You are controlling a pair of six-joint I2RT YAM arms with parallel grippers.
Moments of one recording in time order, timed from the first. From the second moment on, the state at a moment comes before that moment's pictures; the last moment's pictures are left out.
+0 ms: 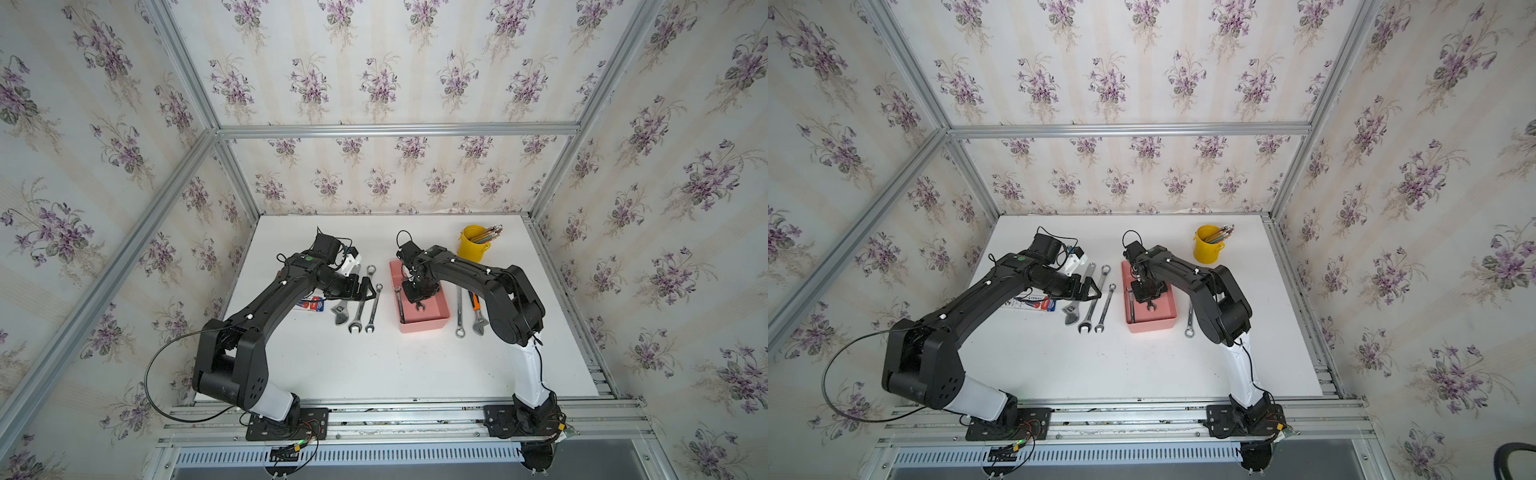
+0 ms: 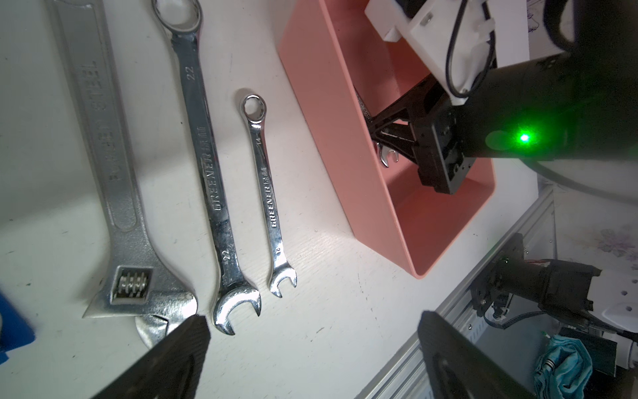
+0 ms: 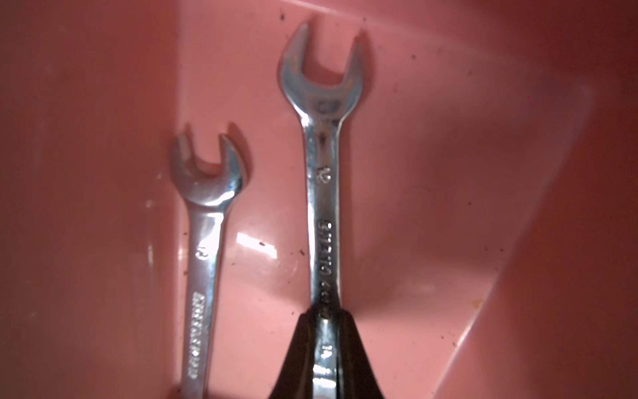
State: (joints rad) left arm -0.28 1.53 1.17 -0.81 0.50 -0.13; right arm 0.67 2.12 1.63 -0.94 0.01 0.28
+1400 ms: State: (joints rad) left arm -0.50 1.71 1.43 -0.70 0.51 -0.27; right arm 0.00 1.52 1.05 -0.93 0.16 0.01
